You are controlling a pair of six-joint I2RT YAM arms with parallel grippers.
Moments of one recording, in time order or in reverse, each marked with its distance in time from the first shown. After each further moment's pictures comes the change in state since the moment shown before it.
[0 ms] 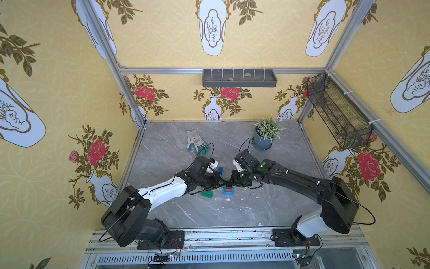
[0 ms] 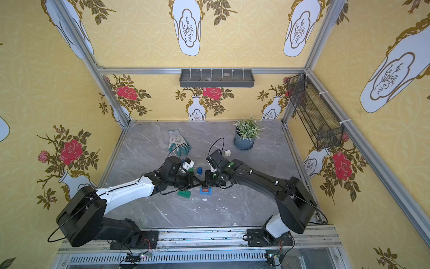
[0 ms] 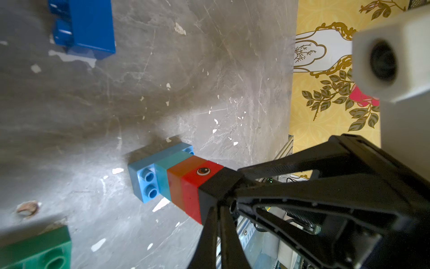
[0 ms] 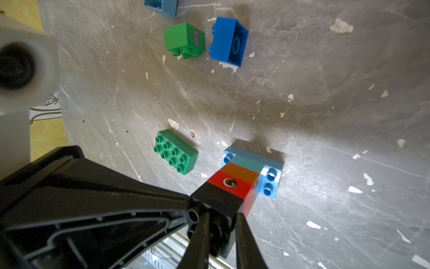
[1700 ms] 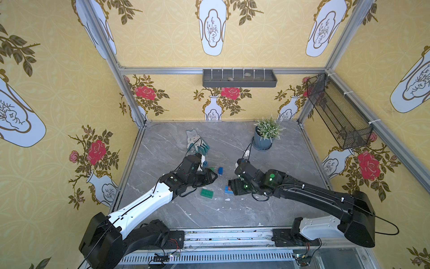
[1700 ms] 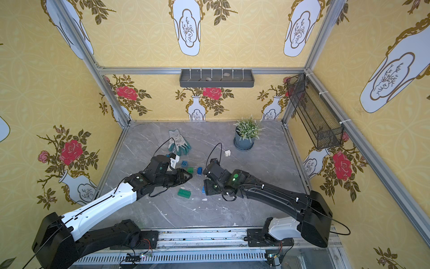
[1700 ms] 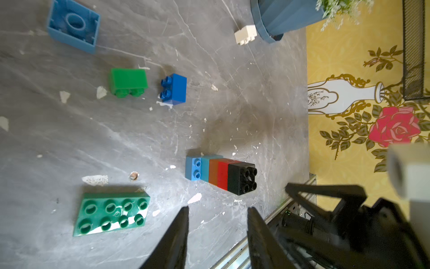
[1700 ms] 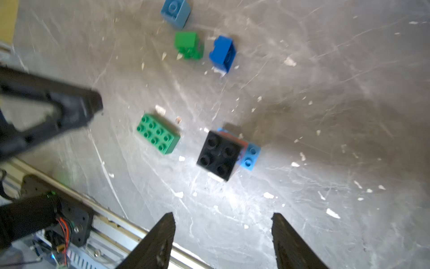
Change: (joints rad) left arm 0.037 -0.311 0.031 -0.283 -0.296 0.029; right arm 0.252 -0.212 -0.027 -0.133 0.376 -0.058
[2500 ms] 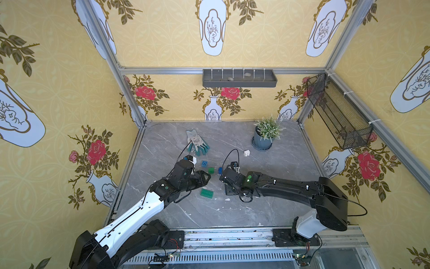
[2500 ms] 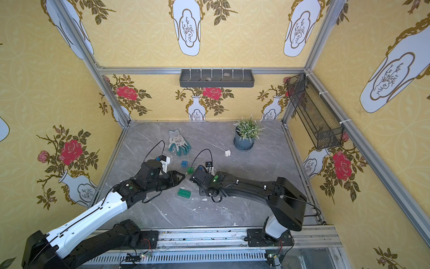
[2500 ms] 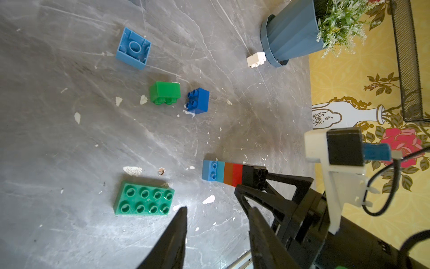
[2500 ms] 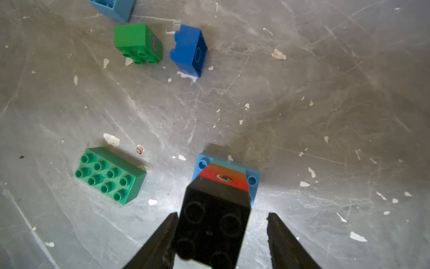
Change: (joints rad) left arm 0.019 -0.151 -0.061 -0.061 -0.083 -0.017; right arm 0.014 0.262 0.062 0.053 0.155 0.169
